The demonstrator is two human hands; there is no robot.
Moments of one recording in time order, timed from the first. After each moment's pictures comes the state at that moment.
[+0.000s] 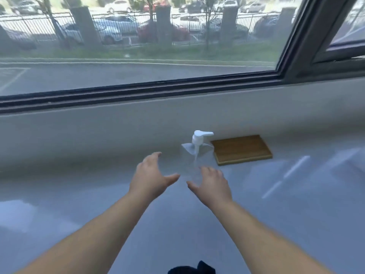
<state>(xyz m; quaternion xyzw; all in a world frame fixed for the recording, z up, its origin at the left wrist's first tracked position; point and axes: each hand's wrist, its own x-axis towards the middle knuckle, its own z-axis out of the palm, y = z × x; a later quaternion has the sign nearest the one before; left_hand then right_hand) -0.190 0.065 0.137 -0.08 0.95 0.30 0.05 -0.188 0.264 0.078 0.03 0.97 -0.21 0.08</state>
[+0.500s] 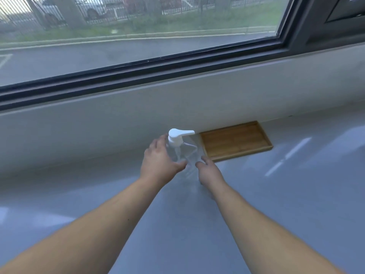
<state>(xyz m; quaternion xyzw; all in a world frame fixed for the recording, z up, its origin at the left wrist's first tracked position) -0.297 0.159 0.085 -0.05 0.95 0.29 0.03 -0.291 0.320 0.012 0.28 0.72 -0.60 0.22</state>
